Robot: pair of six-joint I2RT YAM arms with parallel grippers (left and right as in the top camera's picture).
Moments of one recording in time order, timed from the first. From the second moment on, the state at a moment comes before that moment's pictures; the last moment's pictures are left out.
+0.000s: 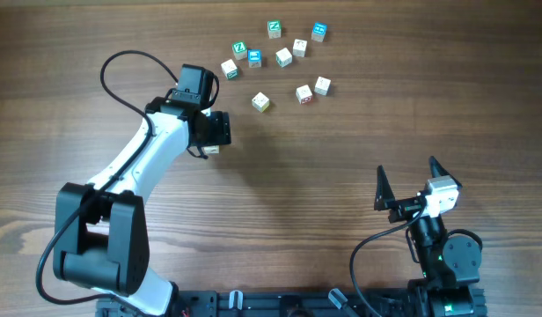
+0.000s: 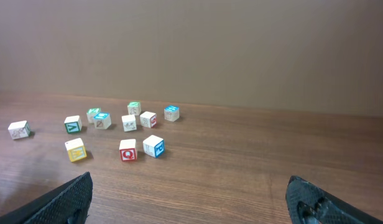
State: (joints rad) left arm -0.23 1.75 1.16 -0.67 -0.03 -0.30; right arm 0.09 0.02 0.01 0.00 -0.09 -0.01
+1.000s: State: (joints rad) left arm -0.23 1.75 1.16 -0.67 -0.02 -0.21; right arm 0.09 0.02 0.01 0.00 -0.09 -0.01
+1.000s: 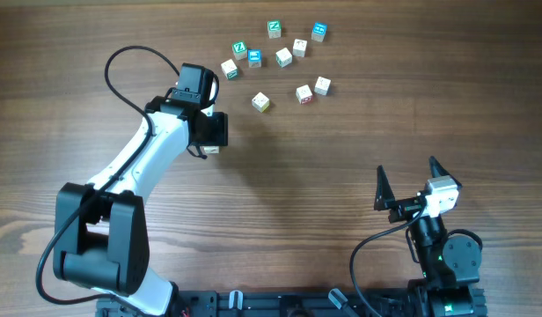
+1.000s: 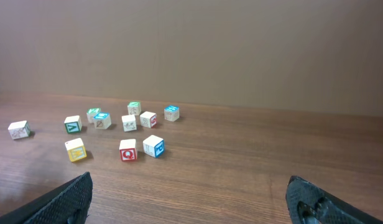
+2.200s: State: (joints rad) left arm -0.23 1.69 1.17 -0.72 -0.03 -0.26; right arm 0.09 0.02 0.01 0.00 -0.09 -0.01
